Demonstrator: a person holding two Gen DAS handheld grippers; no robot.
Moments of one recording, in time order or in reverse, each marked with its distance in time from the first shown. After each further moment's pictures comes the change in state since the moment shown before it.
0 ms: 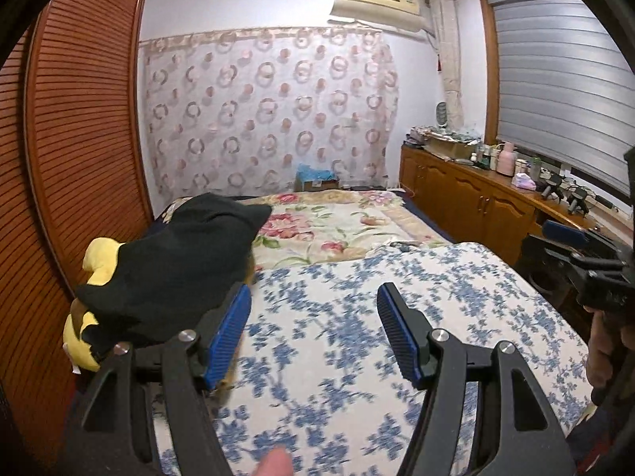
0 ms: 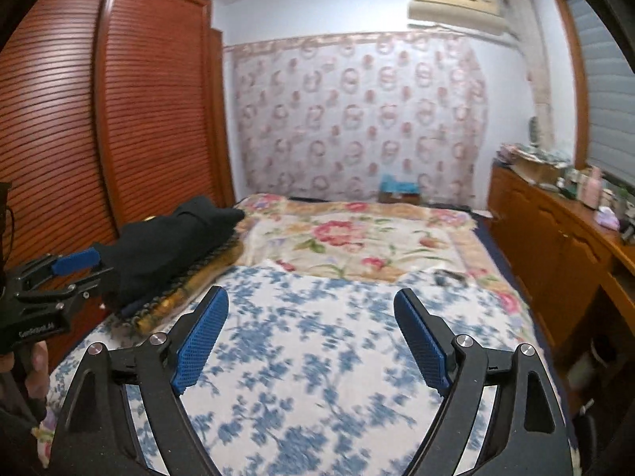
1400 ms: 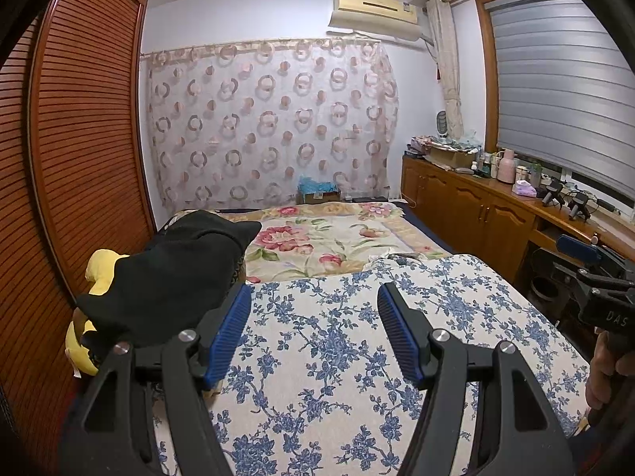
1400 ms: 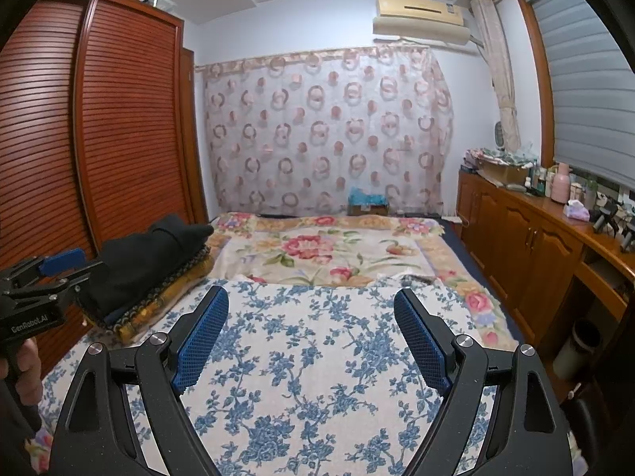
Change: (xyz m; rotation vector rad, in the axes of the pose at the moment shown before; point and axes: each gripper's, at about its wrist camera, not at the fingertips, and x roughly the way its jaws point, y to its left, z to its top) left arm -0.018 -0.024 0.009 0.003 -0.041 0.023; right arm -0.039 -0.026 -0.013 0.044 -0.065 -0.084
